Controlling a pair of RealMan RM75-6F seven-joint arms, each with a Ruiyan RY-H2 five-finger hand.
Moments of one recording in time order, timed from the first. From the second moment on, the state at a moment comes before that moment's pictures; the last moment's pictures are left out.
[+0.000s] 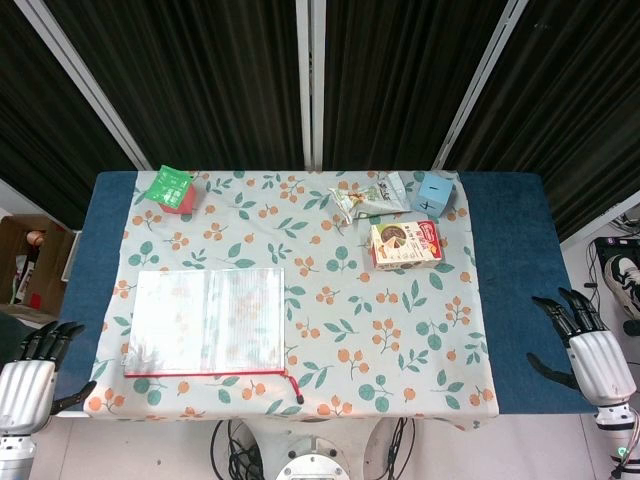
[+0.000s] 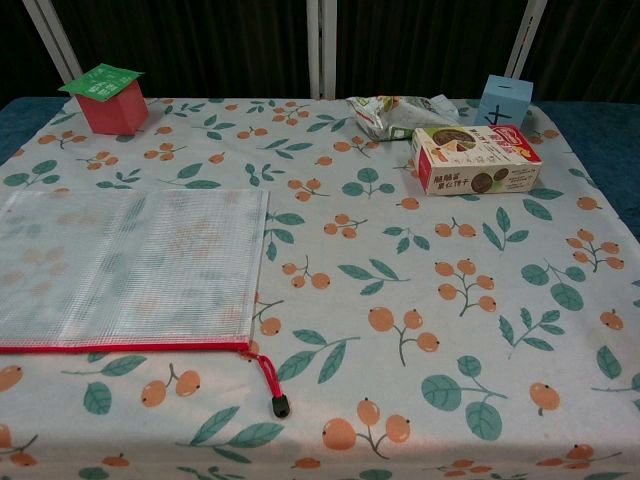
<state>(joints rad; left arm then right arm) -0.01 -1.19 0.09 -1.61 1.57 1.66 0.10 0.10 -1.17 -0.02 -1.38 -1.68 1.59 0.31</state>
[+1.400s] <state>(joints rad) -0.68 -1.51 0.03 -1.56 1.81 0.86 -0.07 0.11 -1.13 -0.01 -1.45 -1.69 1.59 0.28</state>
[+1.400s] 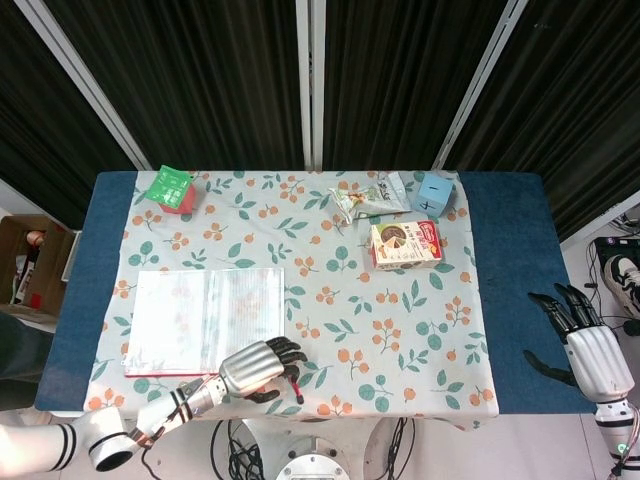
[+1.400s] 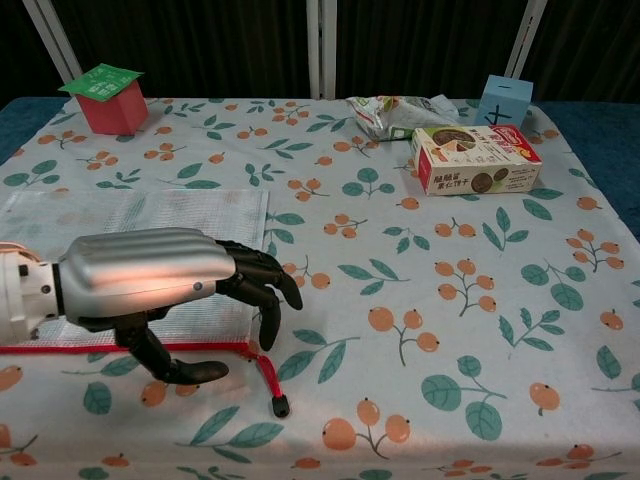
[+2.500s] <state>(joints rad) -0.69 -1.67 0.10 -1.37 1.73 0.95 0.04 0.11 -1.13 0.00 -1.46 -1.68 1.57 0.27</state>
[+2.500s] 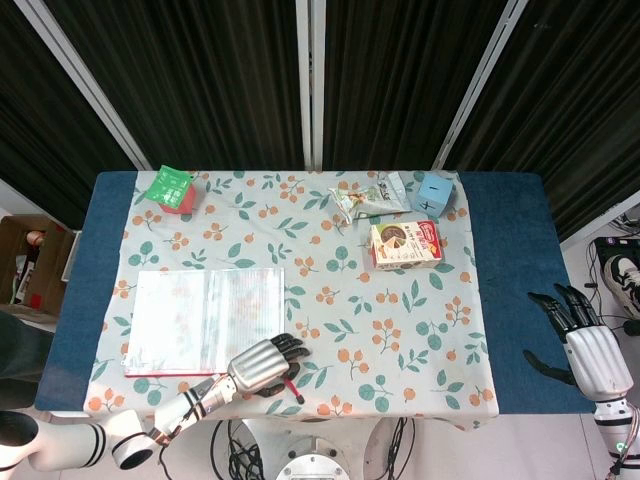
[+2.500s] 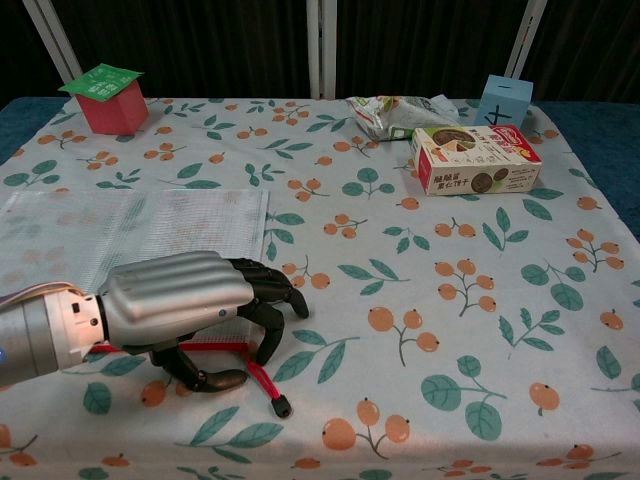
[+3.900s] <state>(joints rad) -0.45 -1.63 0.03 -1.66 1.73 1.42 0.44 0.49 -1.03 0.11 -1.82 -1.74 1.15 0.08</state>
